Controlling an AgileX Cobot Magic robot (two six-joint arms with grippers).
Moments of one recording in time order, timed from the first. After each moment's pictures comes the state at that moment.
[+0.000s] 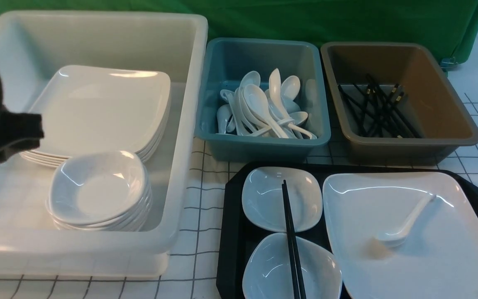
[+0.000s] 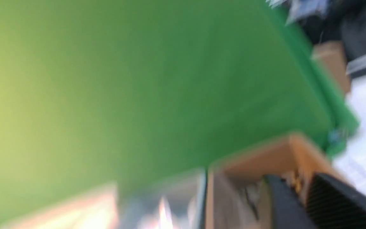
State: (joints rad) right arm 0.09 0.15 -0.28 0.25 0.12 0.16; left arm -0.02 1.03 -0.94 -0.28 0.74 0.10
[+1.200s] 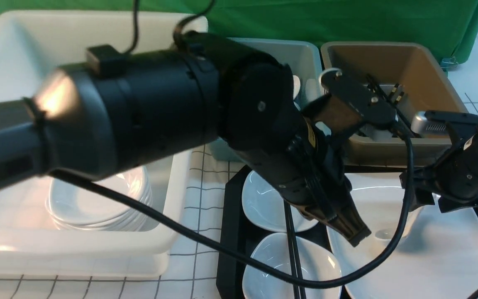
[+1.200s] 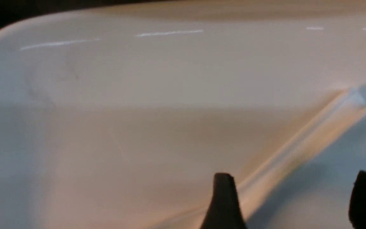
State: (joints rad) right arm 0.11 1.75 -1.07 0.13 0.68 -0.01; left arm -0.87 1.72 -1.44 -0.16 0.80 0.23
